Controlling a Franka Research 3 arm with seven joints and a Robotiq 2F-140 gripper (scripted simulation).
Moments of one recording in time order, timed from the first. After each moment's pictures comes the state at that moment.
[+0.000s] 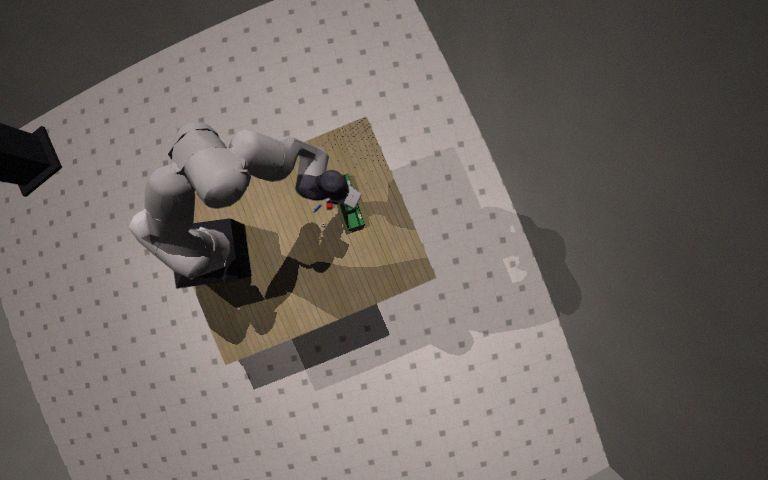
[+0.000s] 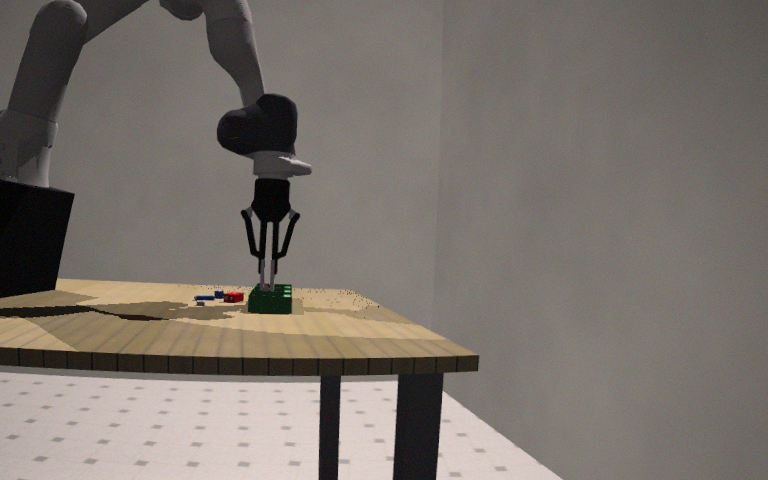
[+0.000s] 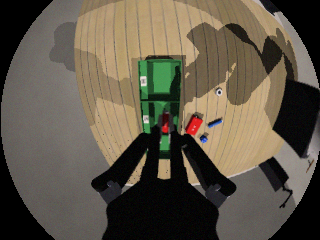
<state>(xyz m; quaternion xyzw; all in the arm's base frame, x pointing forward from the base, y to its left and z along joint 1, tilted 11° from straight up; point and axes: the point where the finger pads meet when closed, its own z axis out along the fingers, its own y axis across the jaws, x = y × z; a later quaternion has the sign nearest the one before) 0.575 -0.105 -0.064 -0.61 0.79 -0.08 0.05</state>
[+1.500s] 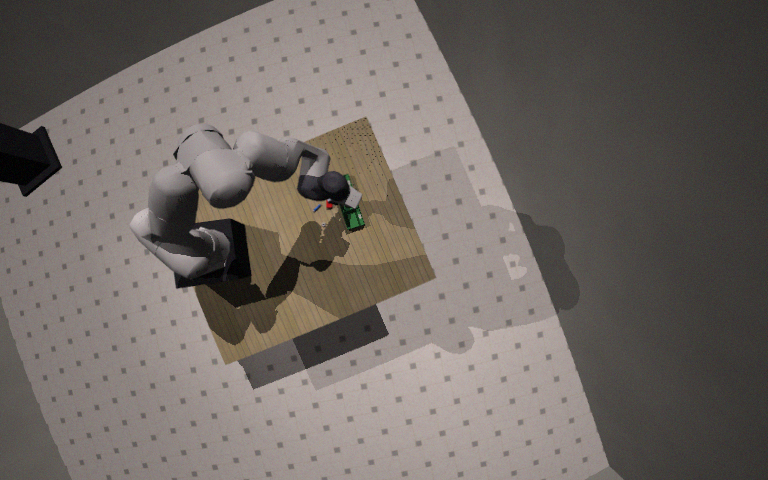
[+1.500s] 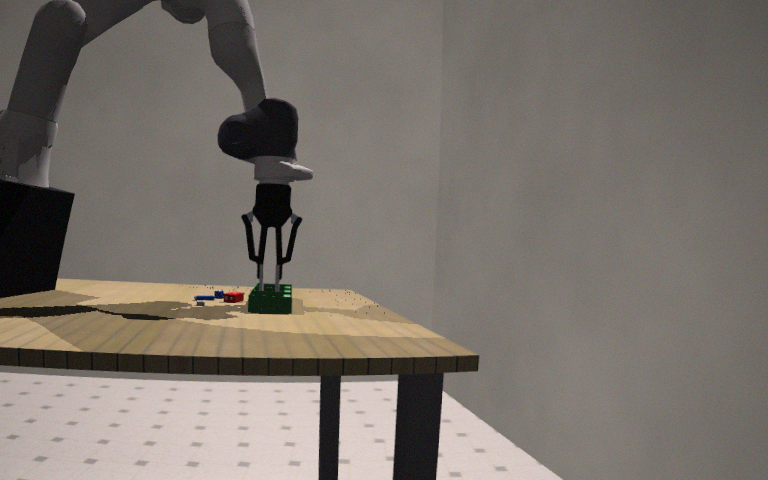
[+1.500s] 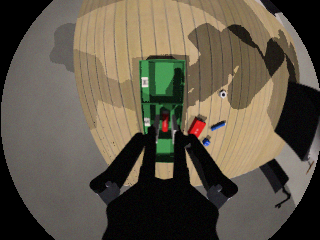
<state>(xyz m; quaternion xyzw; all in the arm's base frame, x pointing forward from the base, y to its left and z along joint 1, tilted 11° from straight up) 0.581 -0.109 -0.073 -0.61 0.79 -0.09 0.05</state>
